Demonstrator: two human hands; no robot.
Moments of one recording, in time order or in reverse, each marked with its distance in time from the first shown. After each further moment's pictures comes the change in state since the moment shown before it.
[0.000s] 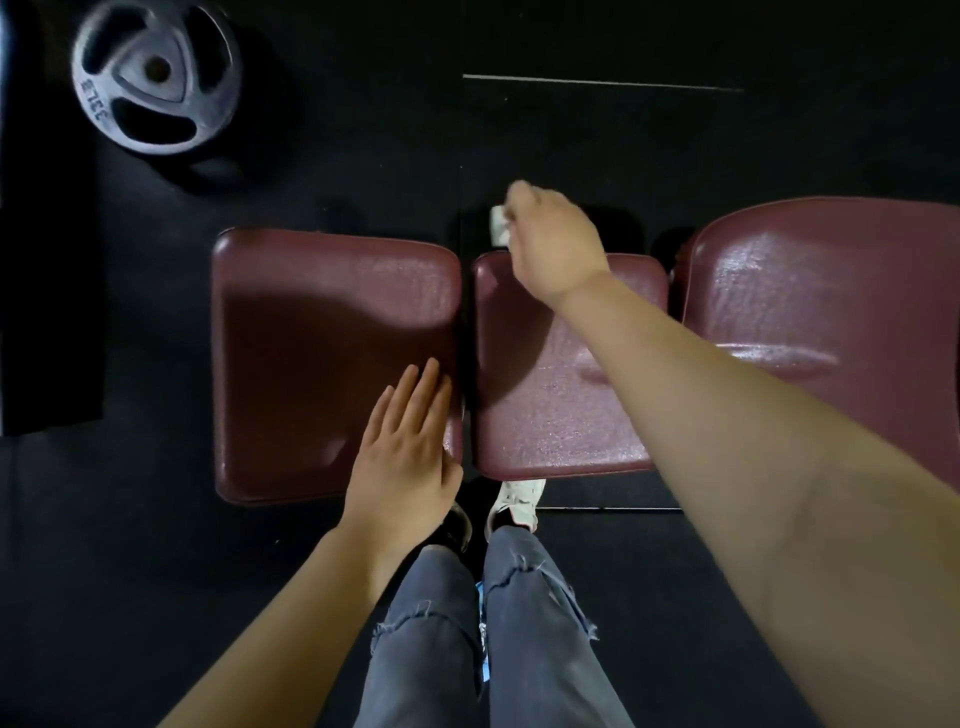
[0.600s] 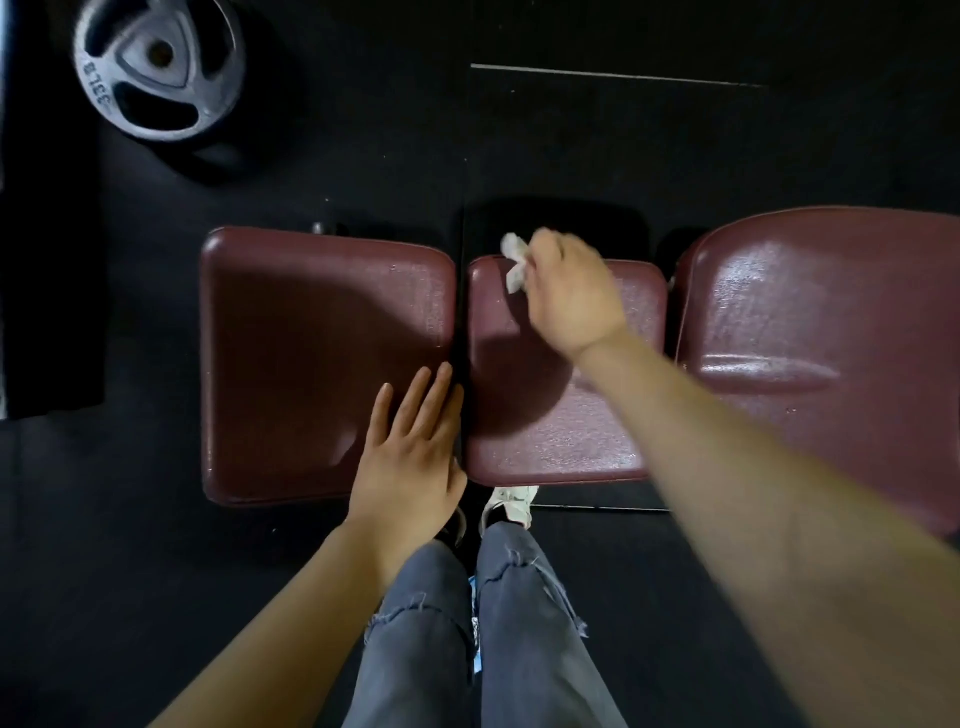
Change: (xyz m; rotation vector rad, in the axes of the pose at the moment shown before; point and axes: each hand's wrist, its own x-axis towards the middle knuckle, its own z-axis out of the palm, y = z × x) left_hand 0.009 0.011 0.009 0.184 -0.085 0.019; right_hand -0.040 0.016 0.013 0.058 0.186 -0.051
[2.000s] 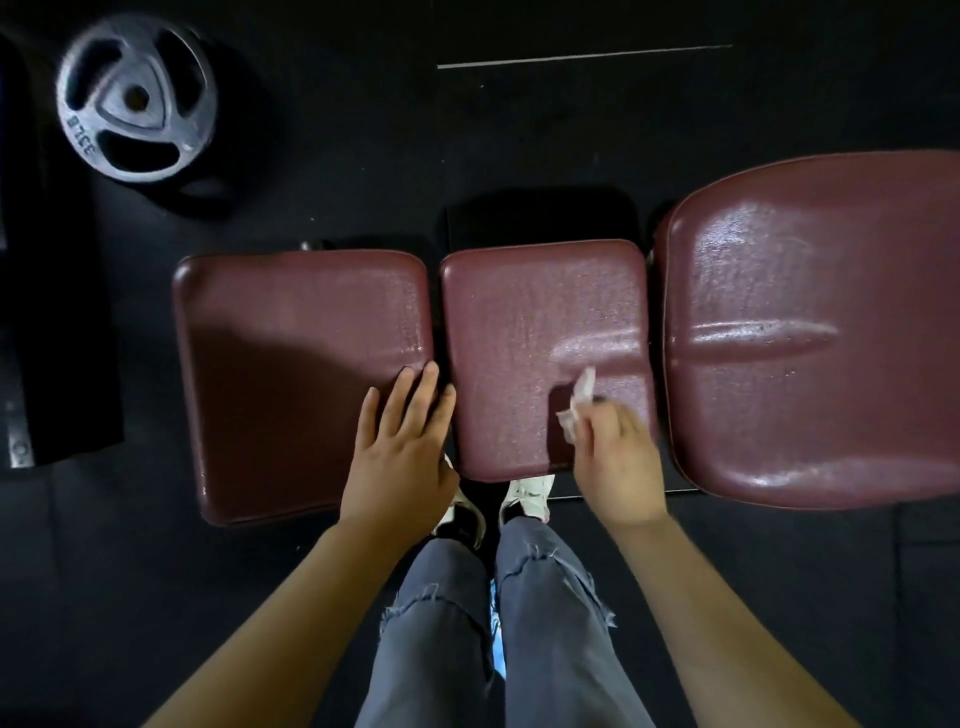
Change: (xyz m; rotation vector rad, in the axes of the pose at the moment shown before) left_hand 0.005 0.002 -0.008 0.017 -0.092 -0.001; right_hand -0.187 -0.007 0.016 0.130 0.051 0.357
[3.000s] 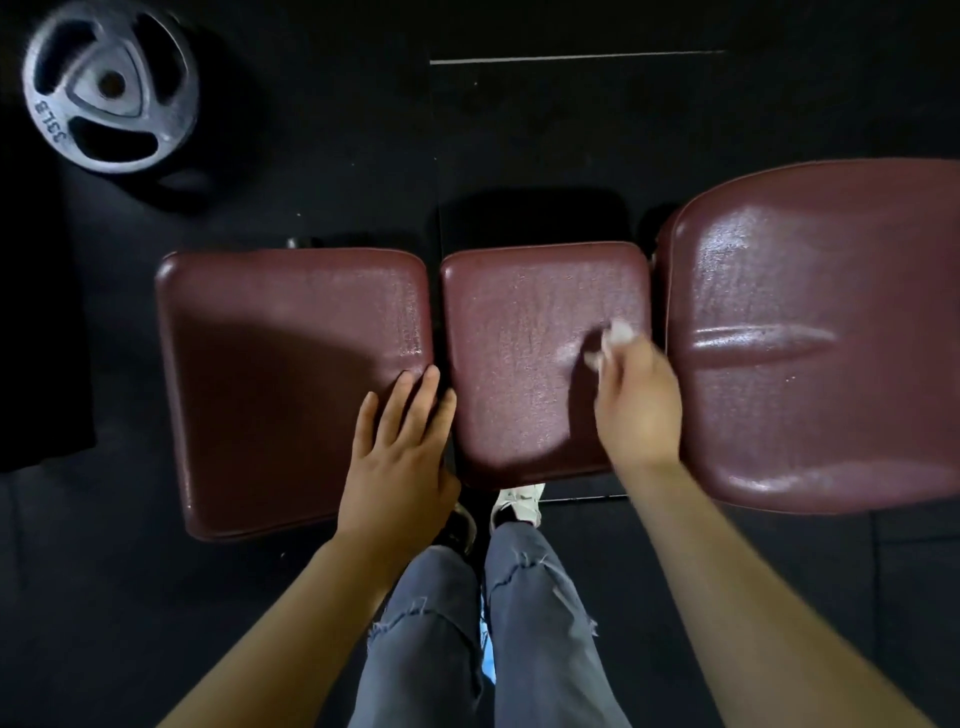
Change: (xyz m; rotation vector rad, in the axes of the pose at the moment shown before) left_hand 0.001 -0.005 0.007 0.001 0.036 0.026; right_hand 0.059 0.012 0.000 -0.026 0.188 0.177
